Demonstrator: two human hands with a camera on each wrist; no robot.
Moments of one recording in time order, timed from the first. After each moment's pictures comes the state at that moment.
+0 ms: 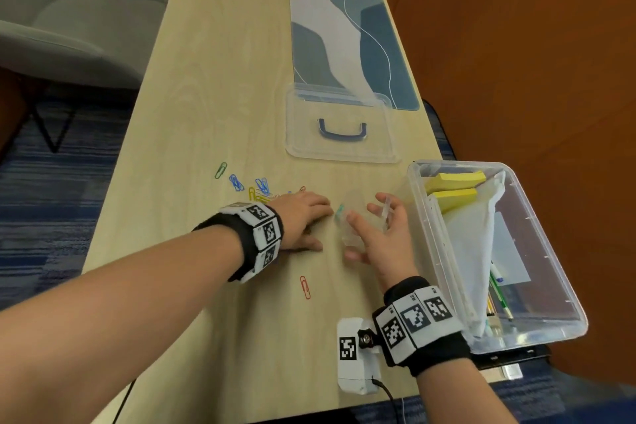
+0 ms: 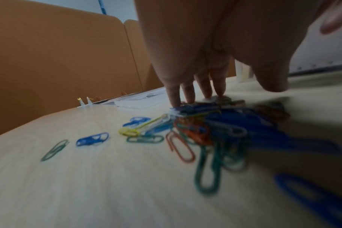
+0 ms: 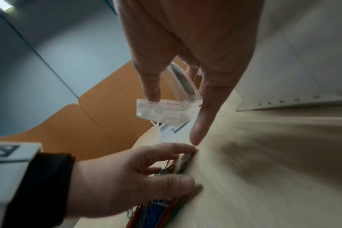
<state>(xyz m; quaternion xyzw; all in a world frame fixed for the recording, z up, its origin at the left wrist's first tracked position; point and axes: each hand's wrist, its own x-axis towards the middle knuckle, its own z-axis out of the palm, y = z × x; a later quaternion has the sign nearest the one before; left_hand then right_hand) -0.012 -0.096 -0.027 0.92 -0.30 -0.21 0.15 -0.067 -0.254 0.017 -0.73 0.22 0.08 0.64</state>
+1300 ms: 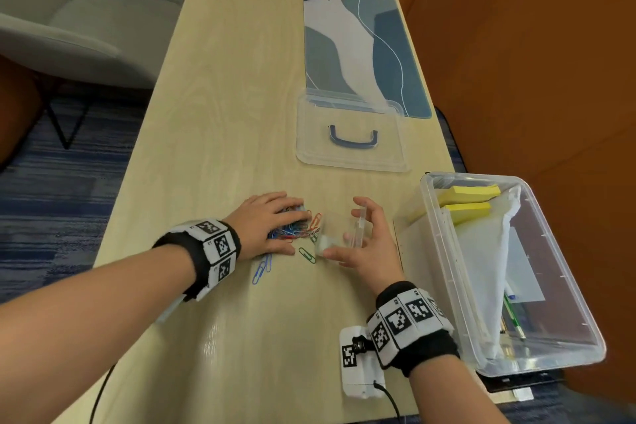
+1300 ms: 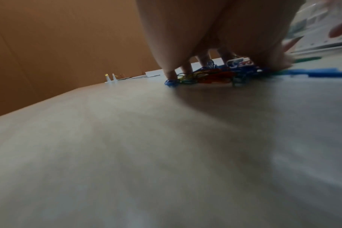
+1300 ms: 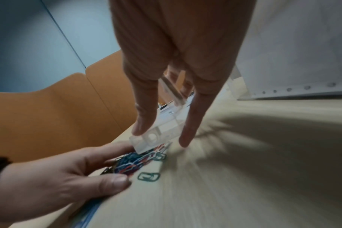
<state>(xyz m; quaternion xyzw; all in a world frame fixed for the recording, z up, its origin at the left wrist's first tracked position) -0.027 -0.036 -0.044 0.93 -0.25 -0.20 0.18 -0.061 -0.241 0.002 -0.76 0.11 0.15 0.62</state>
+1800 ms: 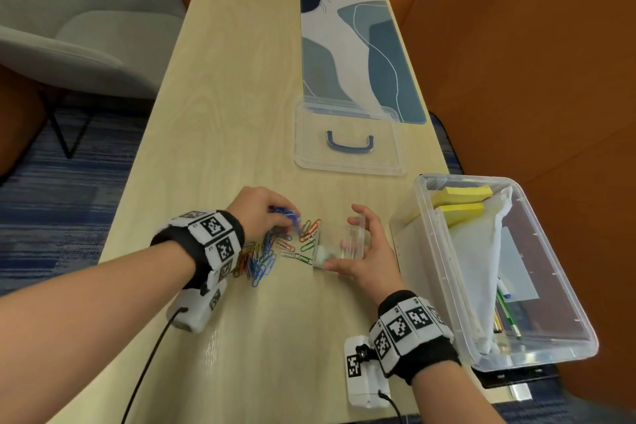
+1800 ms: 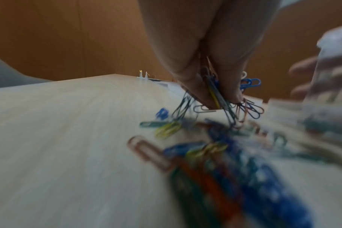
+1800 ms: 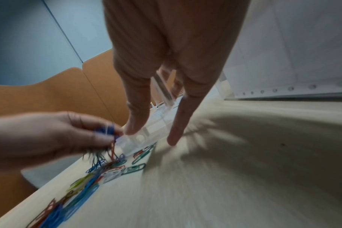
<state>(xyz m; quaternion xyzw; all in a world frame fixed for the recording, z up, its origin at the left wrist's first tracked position) -0.023 -0.047 -0.007 0.91 -0.06 -0.13 0.38 -0.072 -0.251 0.001 -0.76 0.06 0.15 0.63</state>
